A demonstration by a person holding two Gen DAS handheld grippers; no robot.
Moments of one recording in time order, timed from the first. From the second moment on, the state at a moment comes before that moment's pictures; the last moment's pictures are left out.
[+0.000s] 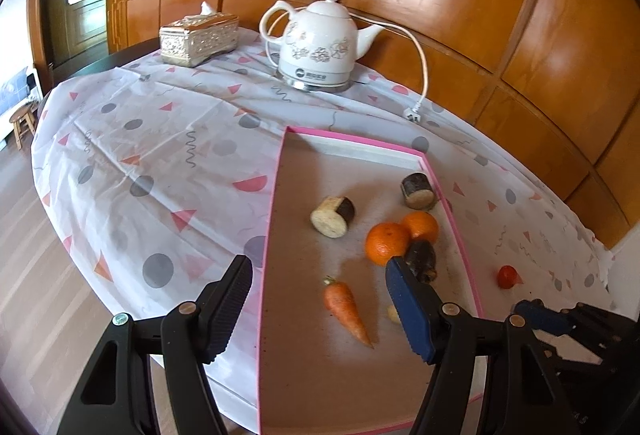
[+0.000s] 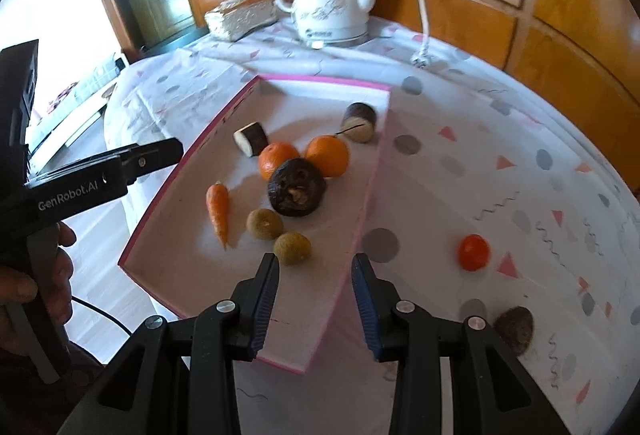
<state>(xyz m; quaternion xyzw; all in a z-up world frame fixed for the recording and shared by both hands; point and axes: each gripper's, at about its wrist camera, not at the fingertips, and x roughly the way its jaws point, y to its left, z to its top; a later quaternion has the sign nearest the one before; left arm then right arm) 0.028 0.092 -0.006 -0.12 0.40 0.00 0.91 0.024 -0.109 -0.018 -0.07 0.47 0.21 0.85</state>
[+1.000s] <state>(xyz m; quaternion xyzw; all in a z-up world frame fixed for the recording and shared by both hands) 0.024 0.029 0.004 -0.04 0.41 -0.07 0.91 0.022 -0.236 0.015 -0.13 0.45 0.04 0.88</state>
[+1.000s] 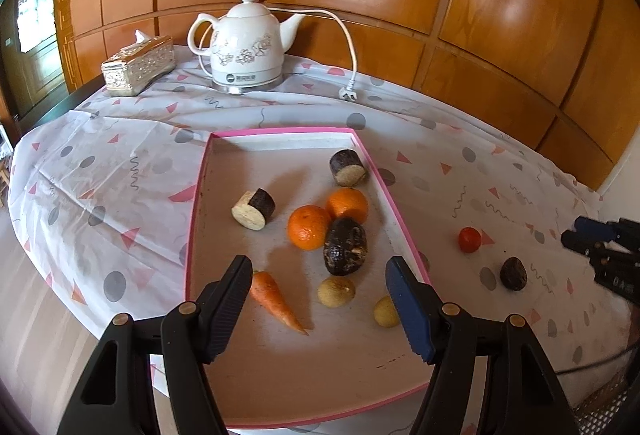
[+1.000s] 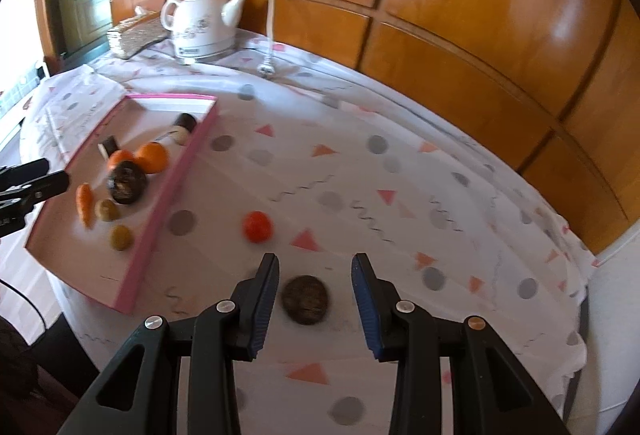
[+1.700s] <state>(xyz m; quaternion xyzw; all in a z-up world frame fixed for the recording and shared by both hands) 0.028 -0.011 0.000 0.00 0.42 -0.11 0.90 0.019 -0.363 0.006 -0.10 0.48 -0.10 0.87</state>
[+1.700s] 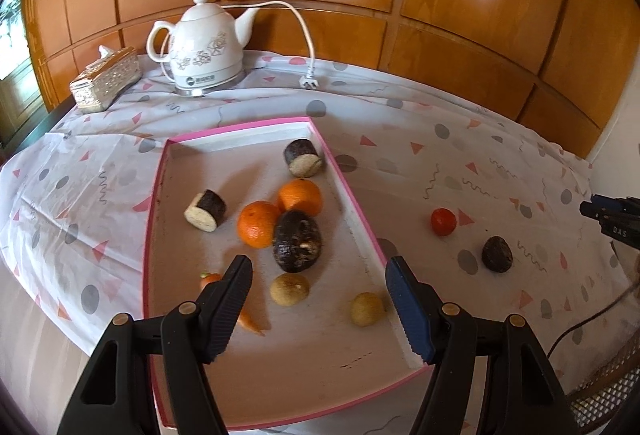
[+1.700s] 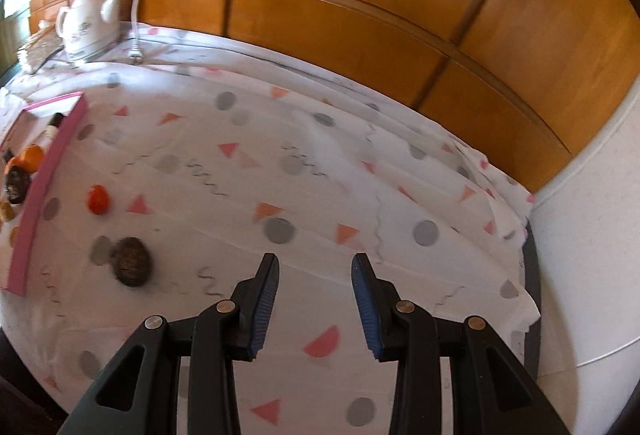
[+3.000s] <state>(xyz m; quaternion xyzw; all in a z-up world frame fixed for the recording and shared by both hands) 0.086 -0.145 -0.038 0.07 0.47 -0.21 0.85 -0.028 -0.537 0.000 0.18 0.43 -0.37 0.80</state>
